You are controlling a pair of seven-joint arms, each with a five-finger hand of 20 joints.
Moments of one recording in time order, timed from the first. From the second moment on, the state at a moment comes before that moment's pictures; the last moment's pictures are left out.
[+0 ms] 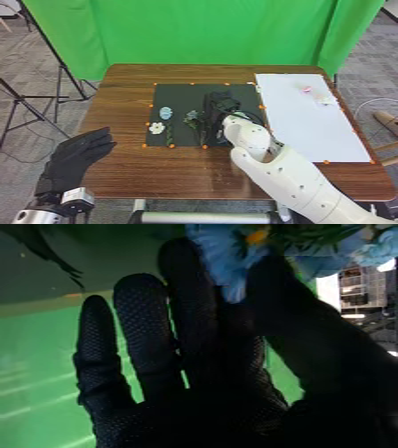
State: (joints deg) left arm 149.7 -48.3 -104.5 -131.5 37.3 12.4 21.0; right arm -65.0 -66.0 41.2 -89.9 -135.9 -6.3 24.5
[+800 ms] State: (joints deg) left arm 152.7 -48.2 -104.1 -131.7 36.4 14.6 23.4; right arm -58.3 -61.3 36.3 -90.7 -138.6 -3.9 26.4
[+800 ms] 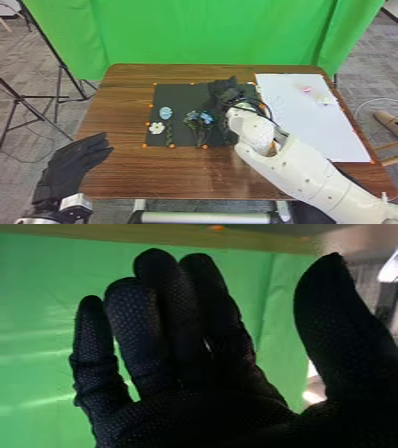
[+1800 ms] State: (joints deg) left arm 152.9 -47.7 -102.8 -131.9 36.5 15.2 25.0; right arm -64.2 -41.6 64.4 -82.9 -134.6 -25.0 25.1
